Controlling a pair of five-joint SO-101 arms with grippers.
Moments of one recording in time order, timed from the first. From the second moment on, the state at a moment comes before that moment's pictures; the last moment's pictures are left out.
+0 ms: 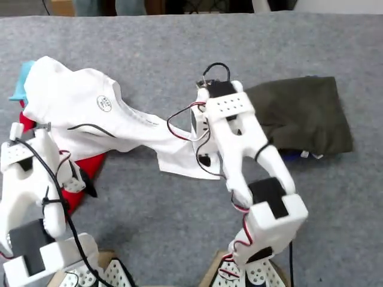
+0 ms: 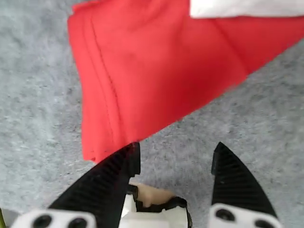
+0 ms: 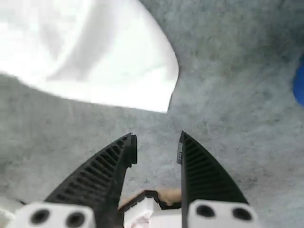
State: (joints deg) left arm -29.1 -11.6 42.1 79.3 0.7; right arm -16.5 13.1 5.6 92.5 -11.0
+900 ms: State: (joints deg) left arm -32.7 -11.7 38.7 67.6 13.6; right arm -16.3 23.9 8.2 82.2 -11.5
